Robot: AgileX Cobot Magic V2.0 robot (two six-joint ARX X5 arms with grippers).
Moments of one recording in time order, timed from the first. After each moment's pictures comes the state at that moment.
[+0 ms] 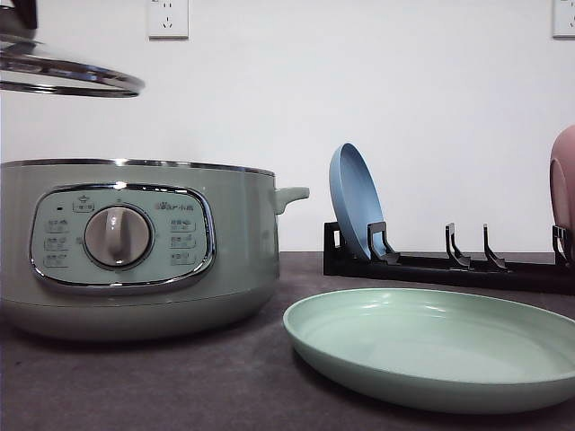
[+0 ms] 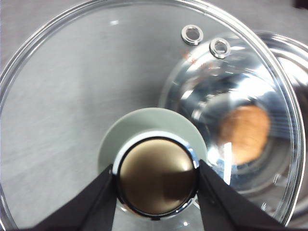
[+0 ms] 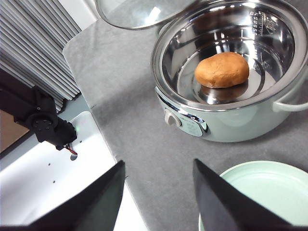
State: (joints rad) left arm -0.12 1.50 1.84 -1.34 -0.01 0.04; right arm 0.66 1.11 1.30 -0.87 -0.51 0.08
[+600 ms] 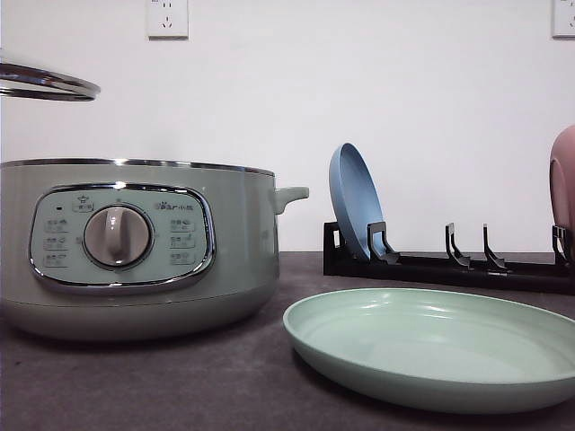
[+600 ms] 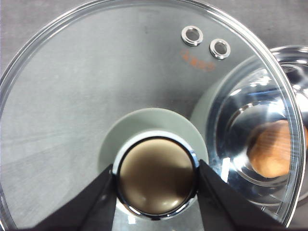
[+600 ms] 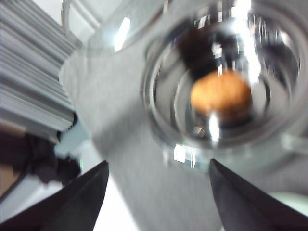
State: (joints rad) left arm 0.01 1.50 1.84 -1.34 -0.01 0.04; right arm 0.67 1.47 1.58 -0.83 -0.53 0.22
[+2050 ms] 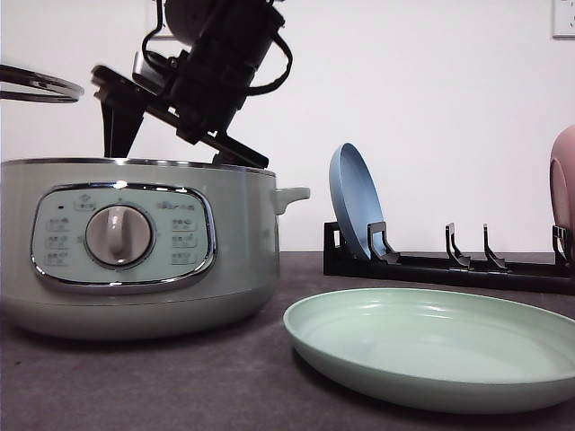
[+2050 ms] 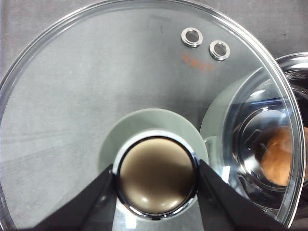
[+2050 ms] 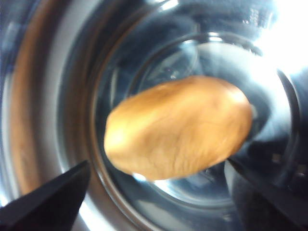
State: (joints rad) left arm 0.06 1.50 1.84 -1.34 -0.01 0.05; right arm 0.80 2.22 2.08 -0.94 -0.31 0.27
